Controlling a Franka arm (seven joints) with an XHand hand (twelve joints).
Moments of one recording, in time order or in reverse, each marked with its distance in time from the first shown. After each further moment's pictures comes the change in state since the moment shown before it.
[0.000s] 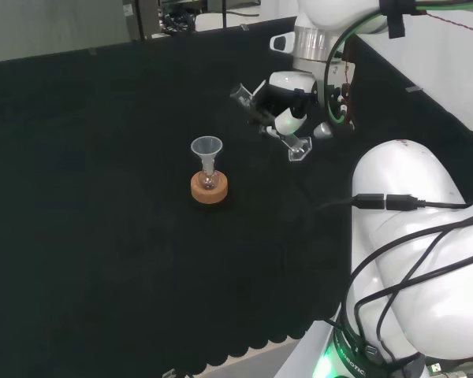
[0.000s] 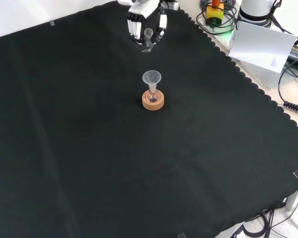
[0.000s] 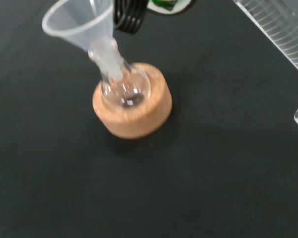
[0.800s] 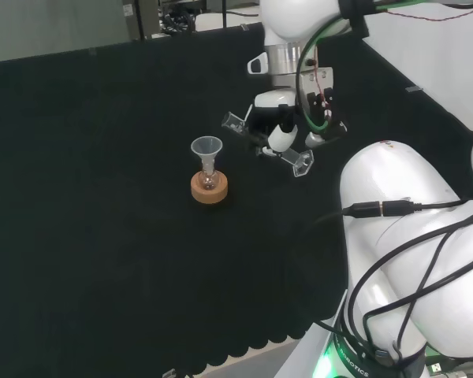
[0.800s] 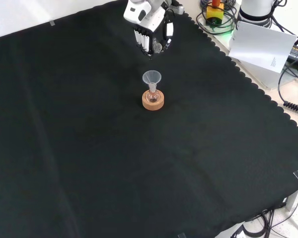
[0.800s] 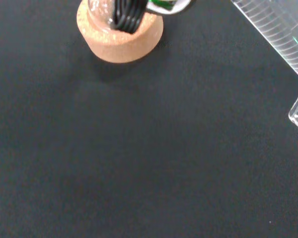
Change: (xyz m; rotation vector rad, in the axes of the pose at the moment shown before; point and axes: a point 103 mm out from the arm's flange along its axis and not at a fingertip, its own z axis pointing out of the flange) arm 0.016 0.003 0.022 0.209 -0.147 0.027
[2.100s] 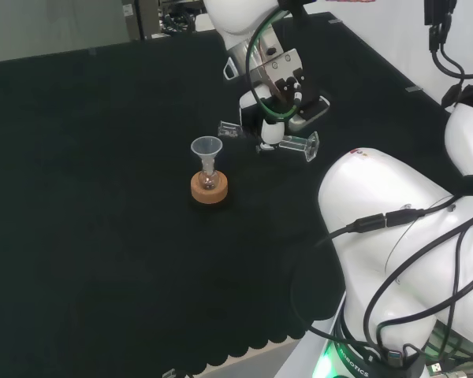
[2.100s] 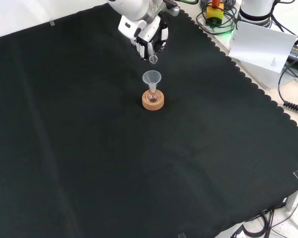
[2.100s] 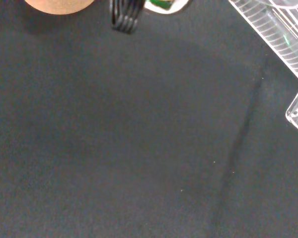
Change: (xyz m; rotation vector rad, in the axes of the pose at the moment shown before) arm 0.000 0.017 -0.025 0.221 -0.244 0.132
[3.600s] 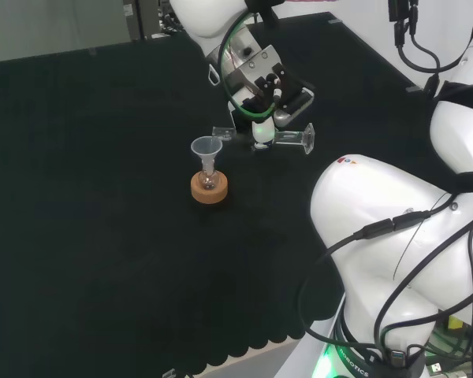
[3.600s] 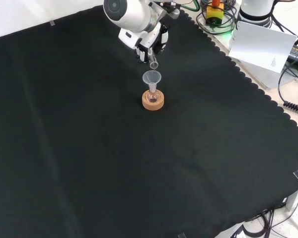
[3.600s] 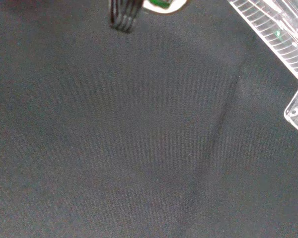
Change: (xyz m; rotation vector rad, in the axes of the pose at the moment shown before) arm 0.013 0.007 -0.015 0.096 -0.127 0.049
